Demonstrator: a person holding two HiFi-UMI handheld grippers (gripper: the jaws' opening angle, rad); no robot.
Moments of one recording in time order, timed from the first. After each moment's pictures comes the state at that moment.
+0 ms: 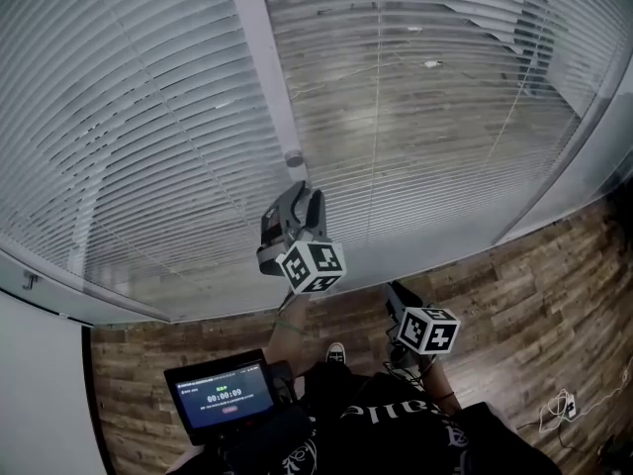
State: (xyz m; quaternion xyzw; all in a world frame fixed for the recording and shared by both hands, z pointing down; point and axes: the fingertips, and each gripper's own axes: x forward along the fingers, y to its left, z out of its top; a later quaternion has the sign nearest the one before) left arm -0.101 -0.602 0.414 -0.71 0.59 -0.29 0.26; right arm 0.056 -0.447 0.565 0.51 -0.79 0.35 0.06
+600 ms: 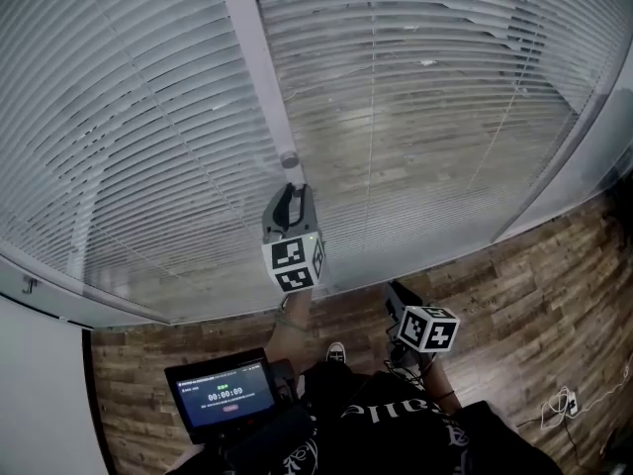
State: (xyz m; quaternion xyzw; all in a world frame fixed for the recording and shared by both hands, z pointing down) left arm -0.125 -0.604 0.403 -0.77 0.64 0.01 0.00; right arm 0.060 -0.448 0.572 0.51 -0.78 0.36 0.06
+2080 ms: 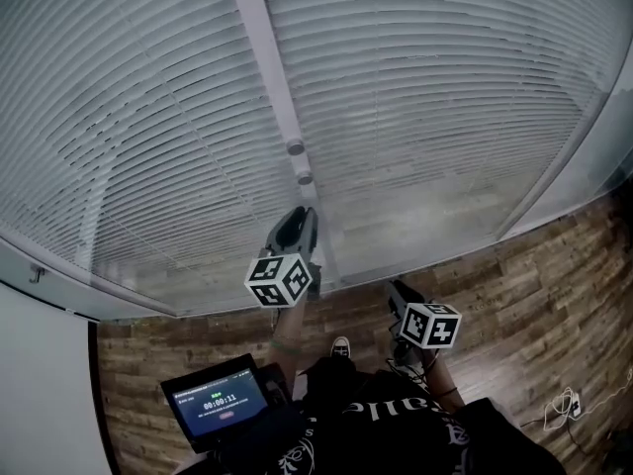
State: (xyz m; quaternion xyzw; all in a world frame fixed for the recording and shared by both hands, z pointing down) left arm -0.123 -0.542 0.438 -0.82 0.55 0.07 -0.13; right arm 0.058 -0.425 0.579 0.49 -0.79 0.37 0.07
